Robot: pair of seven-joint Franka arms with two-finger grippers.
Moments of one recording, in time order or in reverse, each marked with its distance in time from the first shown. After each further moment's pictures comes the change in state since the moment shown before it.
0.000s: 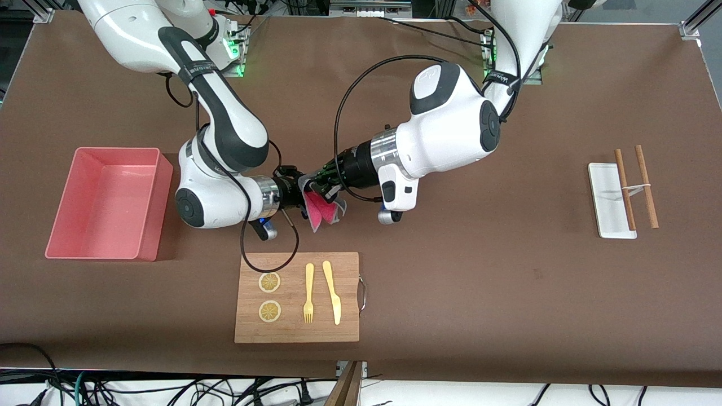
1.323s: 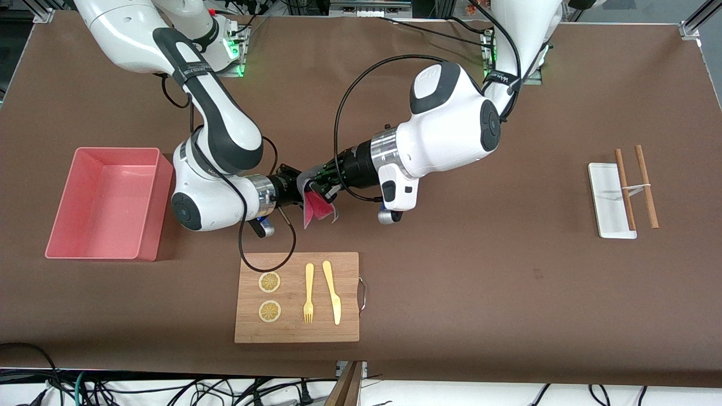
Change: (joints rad) left arm 0.000 0.000 0.000 0.003 0.000 0.000 0.000; right arm -0.014 -0.002 -0.002 0.002 -0.001 -0.027 0.006
